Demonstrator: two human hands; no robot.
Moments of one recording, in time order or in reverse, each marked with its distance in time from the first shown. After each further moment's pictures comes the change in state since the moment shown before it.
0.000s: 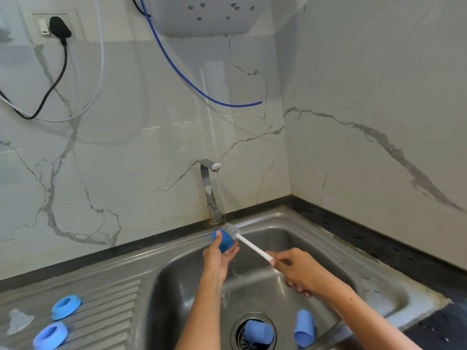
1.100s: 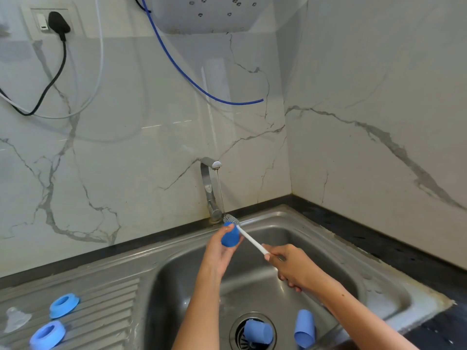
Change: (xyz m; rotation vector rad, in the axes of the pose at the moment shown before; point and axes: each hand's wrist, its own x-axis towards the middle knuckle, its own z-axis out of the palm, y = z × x) left_hand -0.005 0.011 0.016 -0.037 -0.200 -0.065; right_hand 0.011 -0.007 0.009 0.040 0.044 -0.012
